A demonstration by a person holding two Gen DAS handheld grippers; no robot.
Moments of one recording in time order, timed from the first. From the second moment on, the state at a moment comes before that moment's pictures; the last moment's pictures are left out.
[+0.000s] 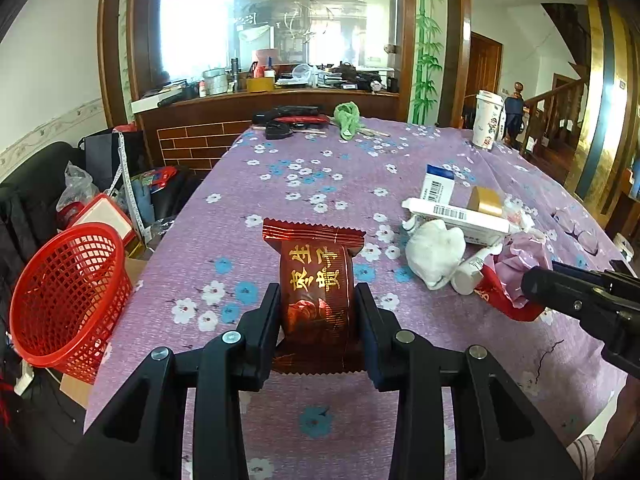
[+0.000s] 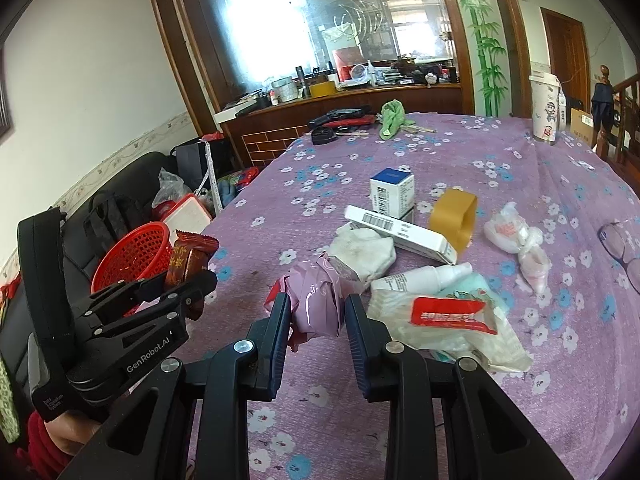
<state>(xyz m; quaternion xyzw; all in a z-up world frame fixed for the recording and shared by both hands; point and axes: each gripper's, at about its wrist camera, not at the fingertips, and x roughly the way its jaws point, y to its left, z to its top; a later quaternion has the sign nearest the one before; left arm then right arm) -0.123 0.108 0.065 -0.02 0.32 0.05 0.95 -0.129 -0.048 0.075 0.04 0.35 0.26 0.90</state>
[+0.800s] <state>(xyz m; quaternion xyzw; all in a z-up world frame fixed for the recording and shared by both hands) -0.164 0.255 0.087 -0.11 0.28 0.18 0.94 -0.112 0.081 0.101 -0.02 0.37 0.36 0.86</state>
